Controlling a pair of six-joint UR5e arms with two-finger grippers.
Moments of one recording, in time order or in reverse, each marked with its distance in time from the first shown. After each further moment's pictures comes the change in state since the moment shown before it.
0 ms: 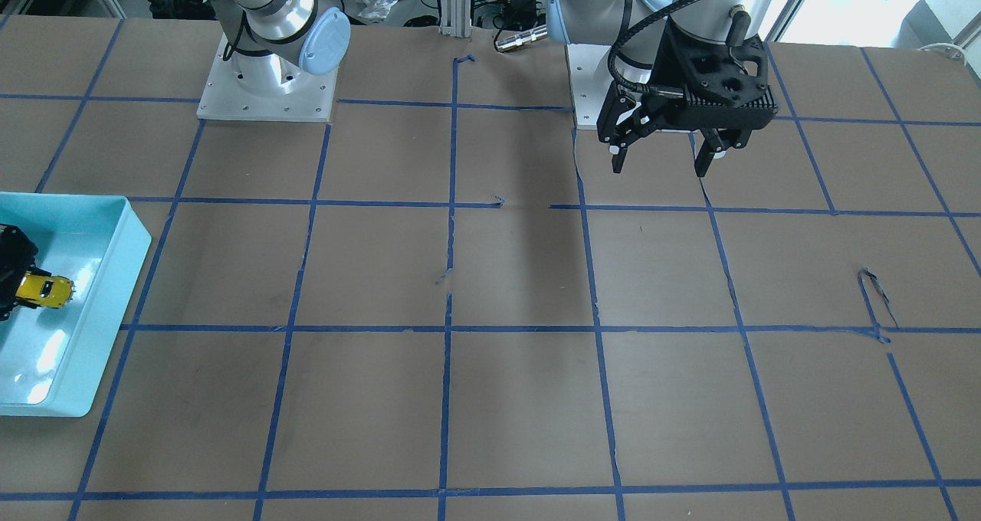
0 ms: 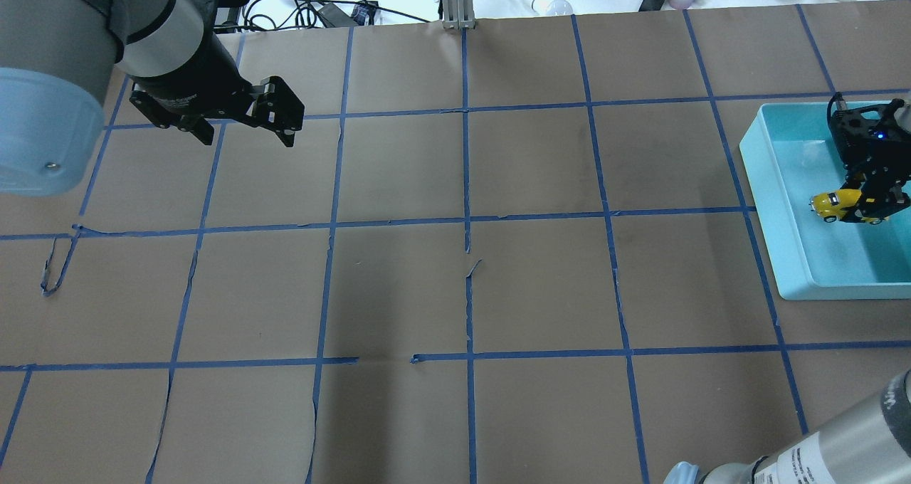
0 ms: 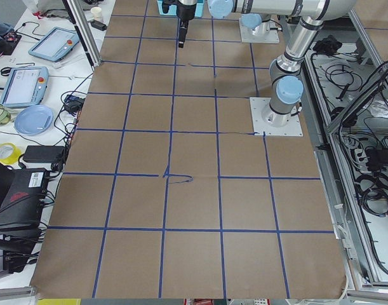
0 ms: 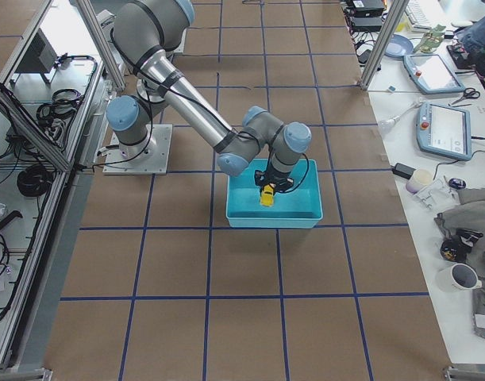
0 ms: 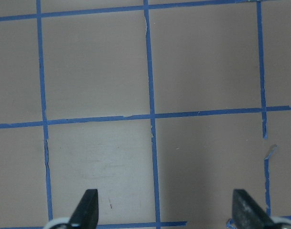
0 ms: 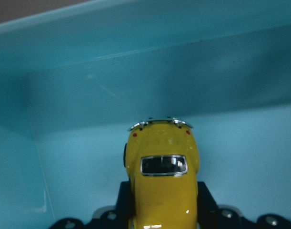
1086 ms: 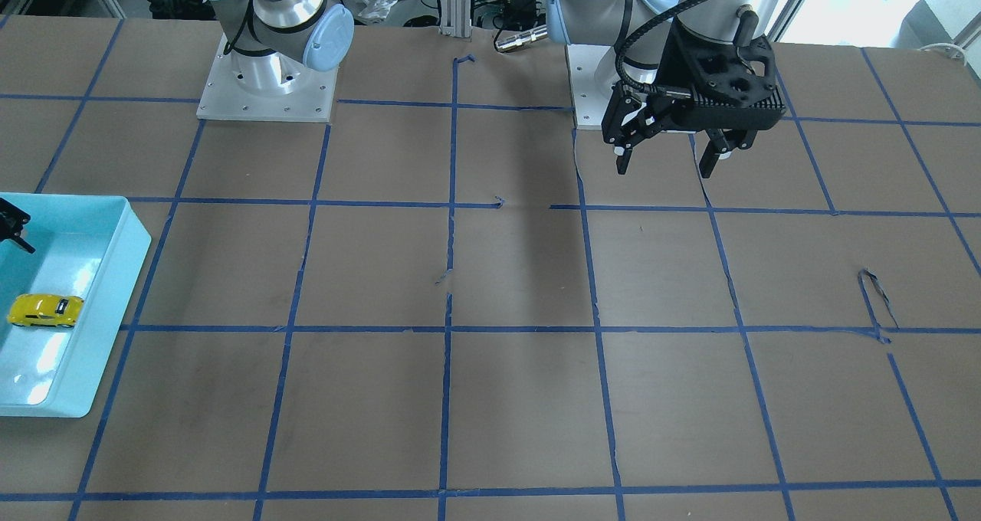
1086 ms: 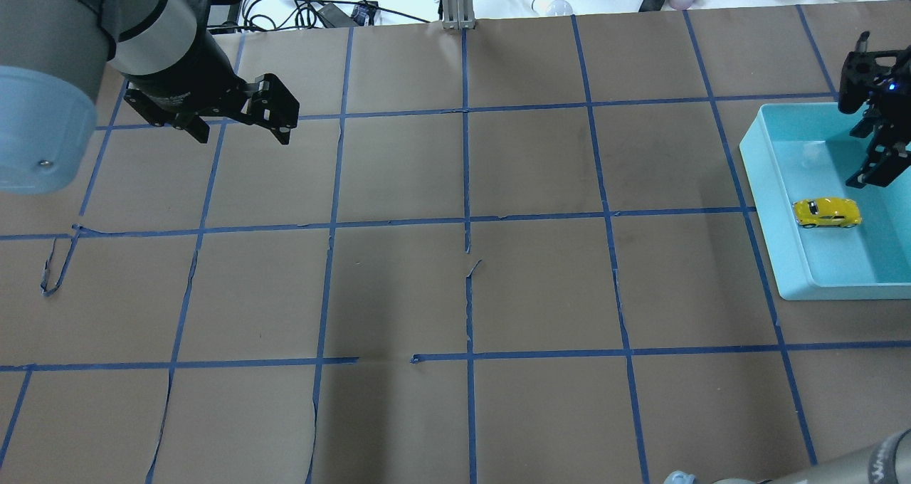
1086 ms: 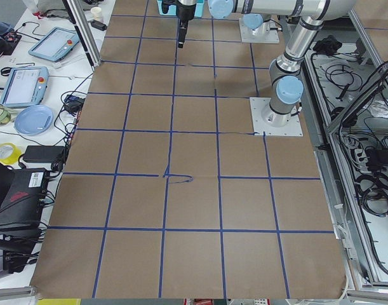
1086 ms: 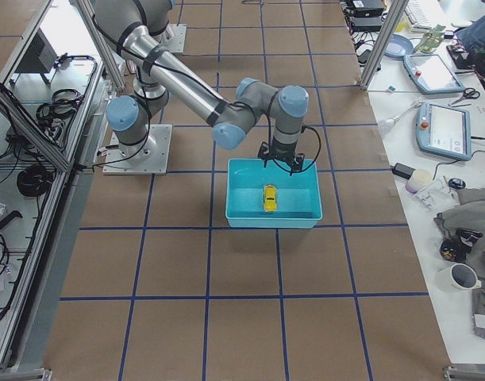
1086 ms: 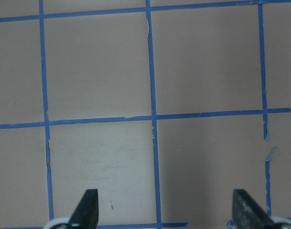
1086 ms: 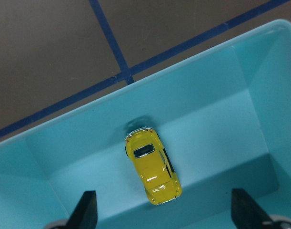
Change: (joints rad) left arm 0.008 0.000 0.003 0.002 -0.003 0.004; right arm 0.078 -0.221 -0.010 0.035 0.058 0.413
